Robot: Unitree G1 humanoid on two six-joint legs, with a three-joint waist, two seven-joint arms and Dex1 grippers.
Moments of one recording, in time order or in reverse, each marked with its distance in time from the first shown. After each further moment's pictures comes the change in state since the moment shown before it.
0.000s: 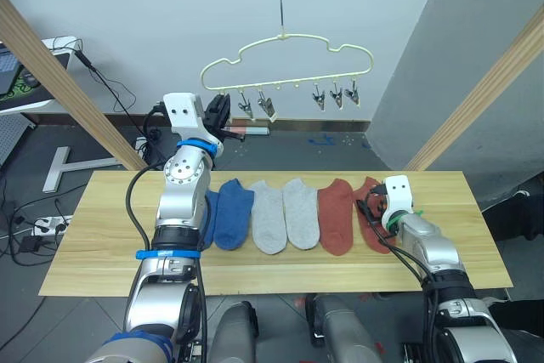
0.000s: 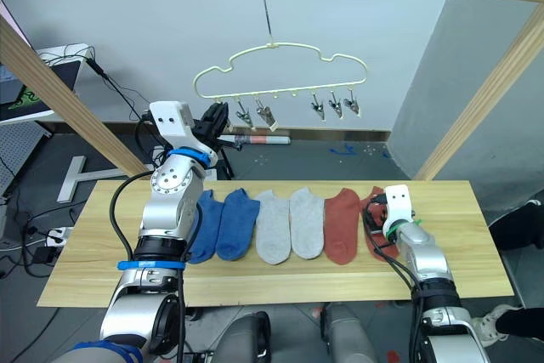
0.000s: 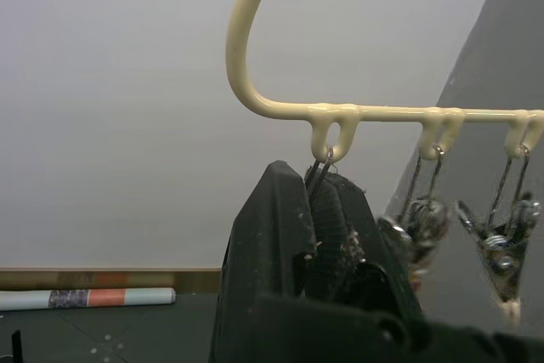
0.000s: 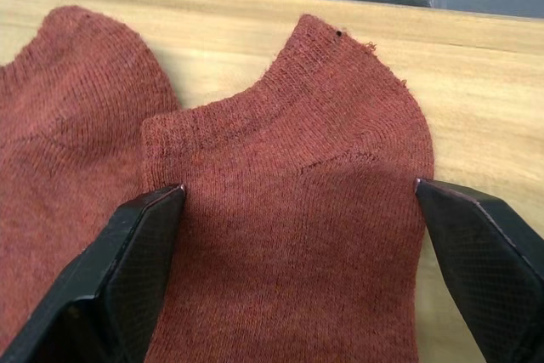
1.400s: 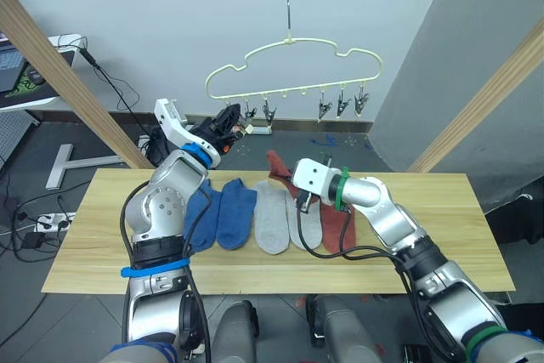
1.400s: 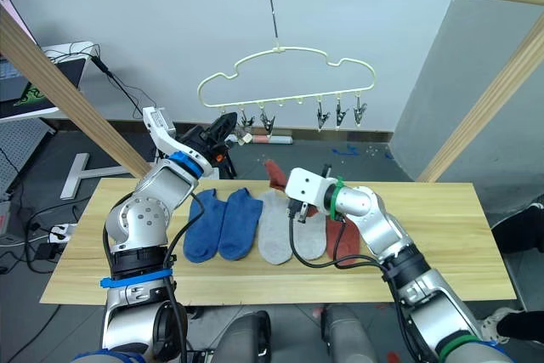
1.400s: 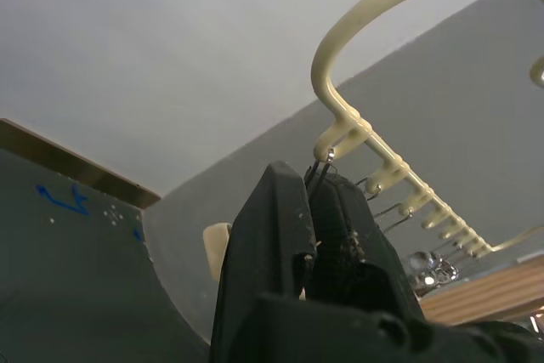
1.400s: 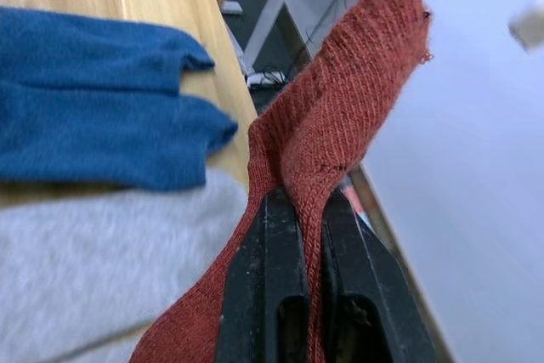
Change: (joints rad) left arm 0.071 -0.043 0.199 -0.344 -0.628 0.673 -0.017; right arm -0.251 -0.005 0.486 -0.165 -0.343 -0.439 0.412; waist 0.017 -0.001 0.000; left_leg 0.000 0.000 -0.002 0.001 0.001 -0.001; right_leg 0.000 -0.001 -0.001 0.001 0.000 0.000
